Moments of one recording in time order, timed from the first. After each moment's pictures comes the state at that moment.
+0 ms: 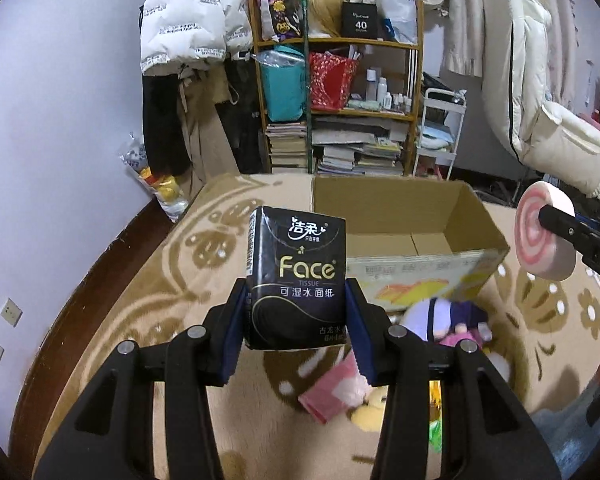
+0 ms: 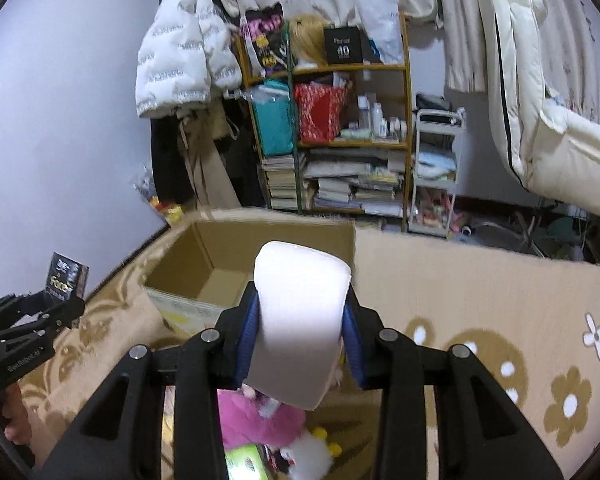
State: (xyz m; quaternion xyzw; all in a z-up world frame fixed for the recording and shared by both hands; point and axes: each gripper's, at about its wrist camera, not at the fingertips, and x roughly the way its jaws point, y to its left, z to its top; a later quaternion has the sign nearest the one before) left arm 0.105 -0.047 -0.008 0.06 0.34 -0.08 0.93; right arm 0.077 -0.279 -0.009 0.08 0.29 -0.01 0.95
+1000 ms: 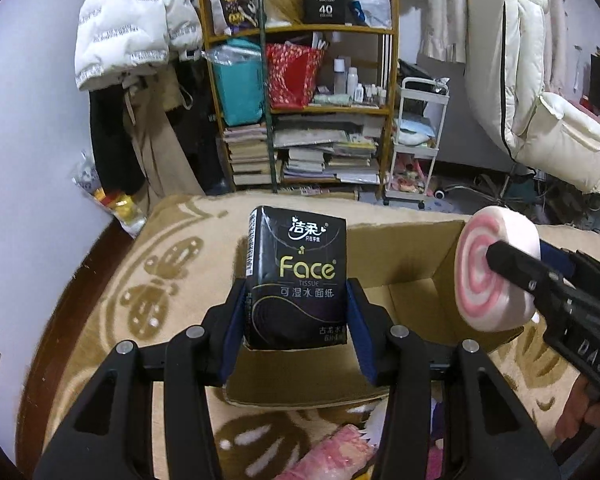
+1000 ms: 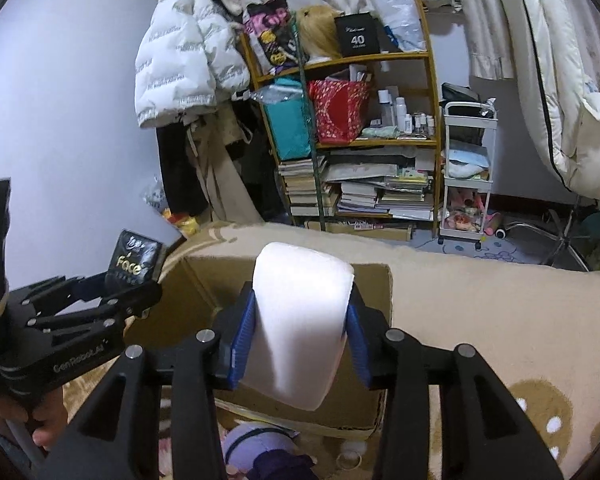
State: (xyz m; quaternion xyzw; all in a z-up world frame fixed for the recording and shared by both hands) left arm 0.222 -0.132 -0.027 0.08 0.36 -0.13 0.92; right arm 0.172 -0.284 -0.035 0.11 0.30 0.03 0.95
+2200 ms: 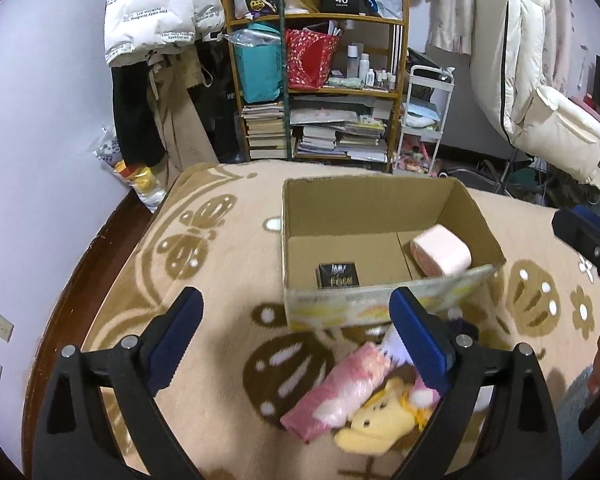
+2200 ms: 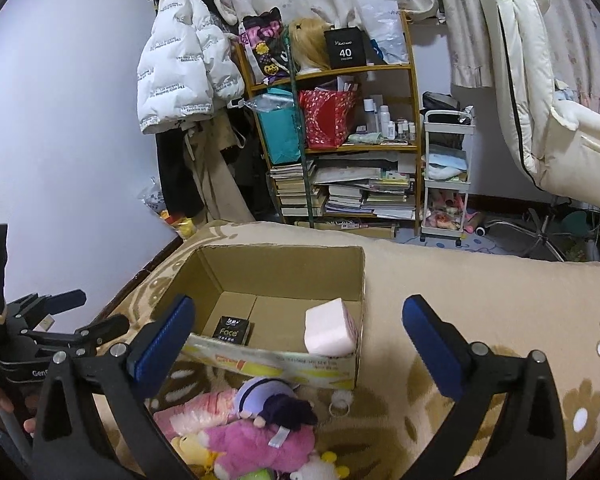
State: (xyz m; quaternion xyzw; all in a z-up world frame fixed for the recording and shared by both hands) left arm 0.150 -0.073 -0.008 0.08 0.40 -0.12 0.91; right arm 0.094 -0.288 0.001 0.11 0.29 0.00 0.95
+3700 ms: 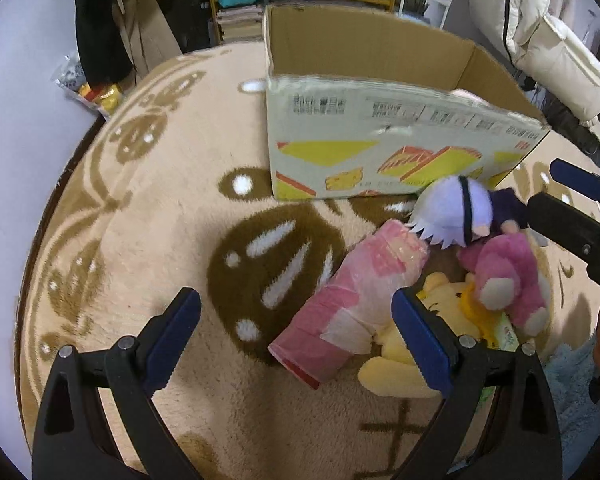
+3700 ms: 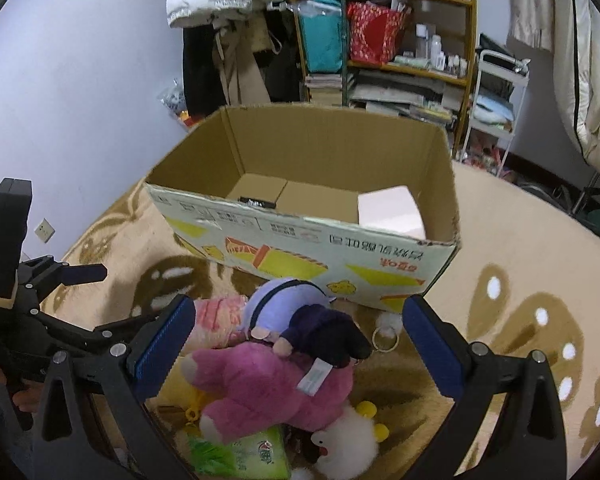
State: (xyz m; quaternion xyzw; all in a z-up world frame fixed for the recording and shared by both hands) left arm 0.152 -0.059 -0.132 0.08 0.53 -0.14 0.83; right arm 0.121 -0.232 -0.101 0.05 0.42 0.07 0.90
